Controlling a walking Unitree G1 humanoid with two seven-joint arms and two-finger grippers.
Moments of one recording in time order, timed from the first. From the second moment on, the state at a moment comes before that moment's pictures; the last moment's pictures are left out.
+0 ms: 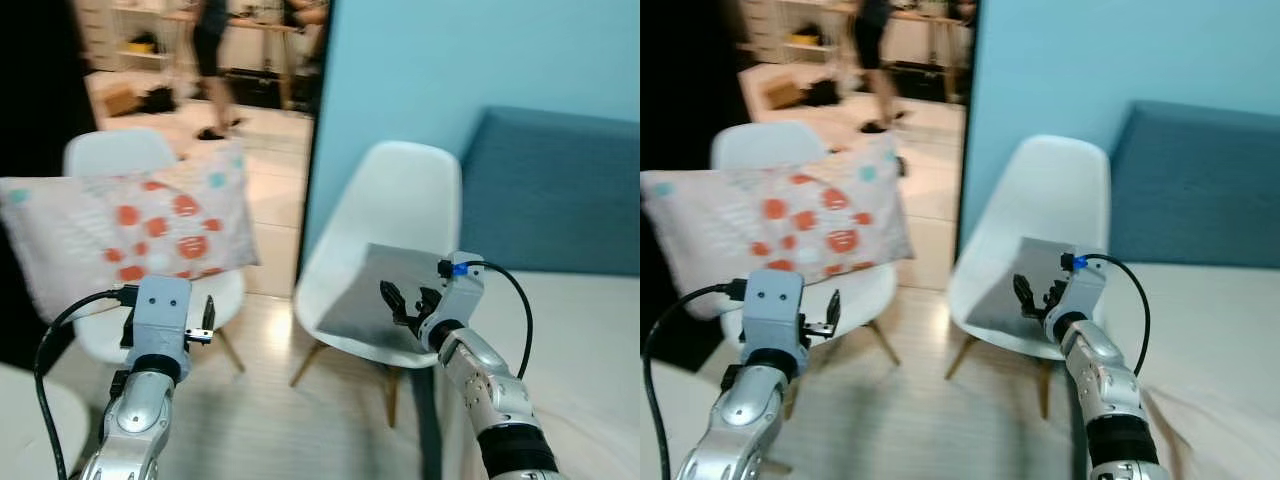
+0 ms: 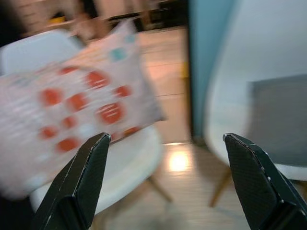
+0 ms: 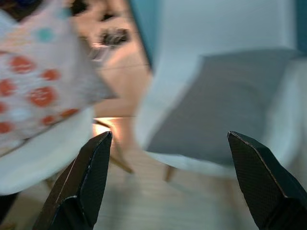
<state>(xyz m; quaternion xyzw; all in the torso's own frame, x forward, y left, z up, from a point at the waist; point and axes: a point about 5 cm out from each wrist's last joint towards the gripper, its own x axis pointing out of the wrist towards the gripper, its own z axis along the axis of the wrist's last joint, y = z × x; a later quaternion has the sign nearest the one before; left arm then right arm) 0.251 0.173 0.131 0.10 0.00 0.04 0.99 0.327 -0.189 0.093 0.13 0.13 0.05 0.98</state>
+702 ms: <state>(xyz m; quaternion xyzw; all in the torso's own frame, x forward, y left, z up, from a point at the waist) 0.225 0.173 0.111 0.02 0.04 0.09 0.99 0.293 -0.154 0.093 0.08 0.11 0.19 0.97</state>
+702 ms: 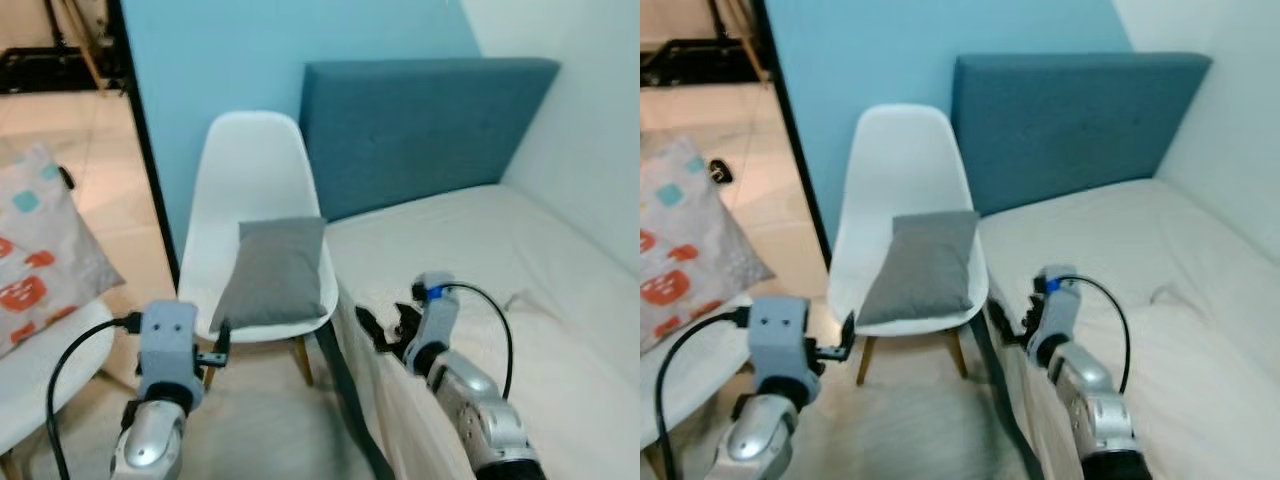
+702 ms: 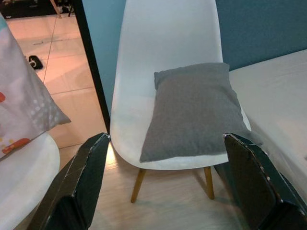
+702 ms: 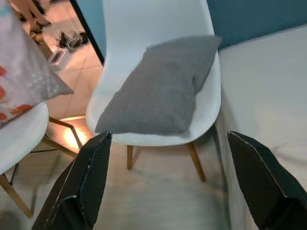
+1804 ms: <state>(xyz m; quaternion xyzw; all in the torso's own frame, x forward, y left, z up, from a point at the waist) 0.232 0.174 0.108 0.01 0.04 0.12 0.99 0.294 -0.161 0.093 0.10 0.11 0.16 0.98</state>
